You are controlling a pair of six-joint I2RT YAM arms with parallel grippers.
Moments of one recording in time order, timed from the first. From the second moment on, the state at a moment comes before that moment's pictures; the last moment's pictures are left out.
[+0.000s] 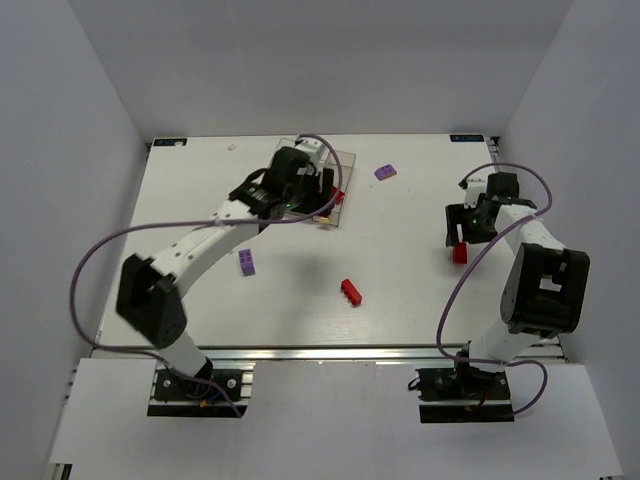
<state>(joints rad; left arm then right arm) -0.64 1.73 1.52 -0.45 -0.09 -0.27 -0.15 1.63 1.12 -0.57 -0.24 -0.30</state>
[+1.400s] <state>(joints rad) -0.63 1.31 1.04 -0.15 0.10 -0.23 0.32 2.18 1.96 -0.63 -0.50 -0.22</state>
